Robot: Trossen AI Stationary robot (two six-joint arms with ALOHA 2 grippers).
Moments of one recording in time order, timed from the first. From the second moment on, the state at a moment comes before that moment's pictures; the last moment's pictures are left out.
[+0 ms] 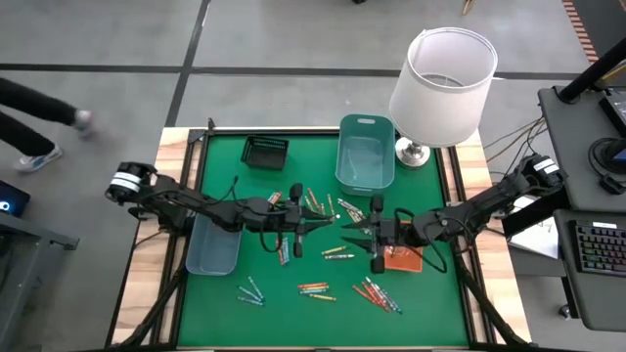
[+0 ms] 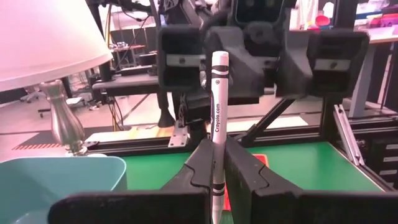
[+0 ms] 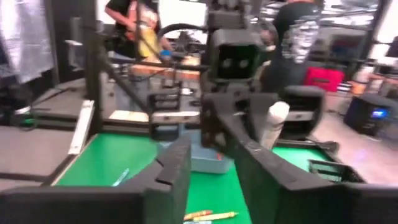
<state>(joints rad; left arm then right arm) -0.17 1.57 0.79 0.81 -0.20 0.09 0.39 1.29 0.68 0.64 0.43 -0.11</state>
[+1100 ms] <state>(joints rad) -0.18 1.57 0.79 0.88 -0.30 0.09 0.25 1.41 0.80 0.70 0.43 -0.13</state>
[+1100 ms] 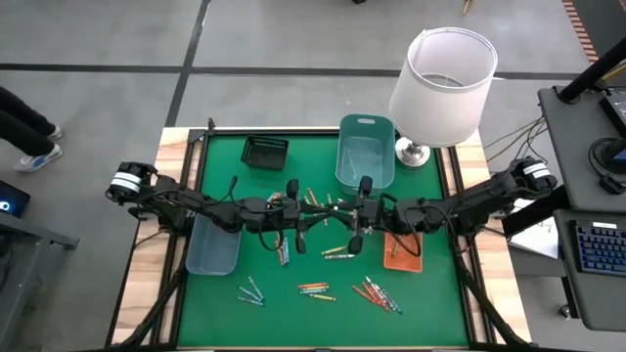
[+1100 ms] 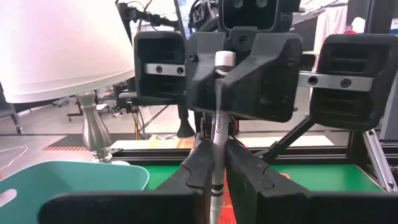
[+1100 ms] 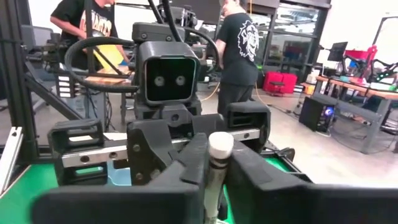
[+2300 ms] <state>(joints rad) -0.18 1.11 0.78 0.08 -0.49 -0.15 -0.22 1.46 1.04 -0.44 0.57 0.12</state>
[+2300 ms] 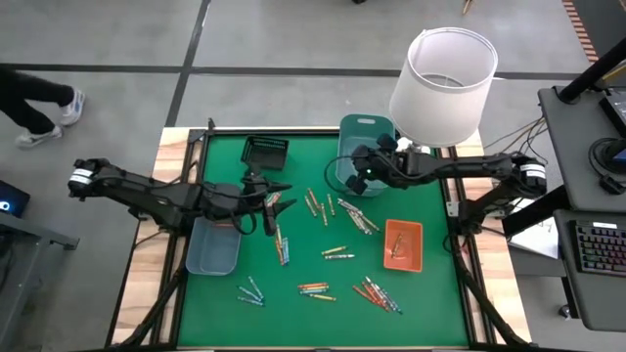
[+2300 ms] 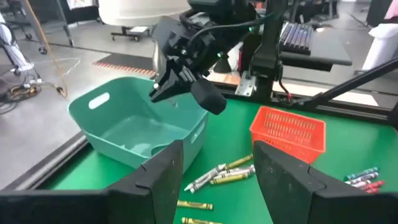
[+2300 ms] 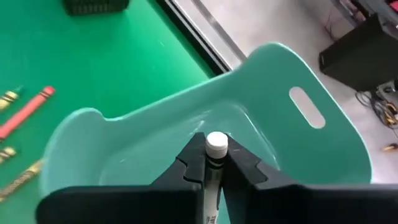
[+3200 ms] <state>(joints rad) -0.18 1.32 0.79 0.08 -0.49 -0.22 0.03 1.36 1.04 -0.43 0.49 0.17</state>
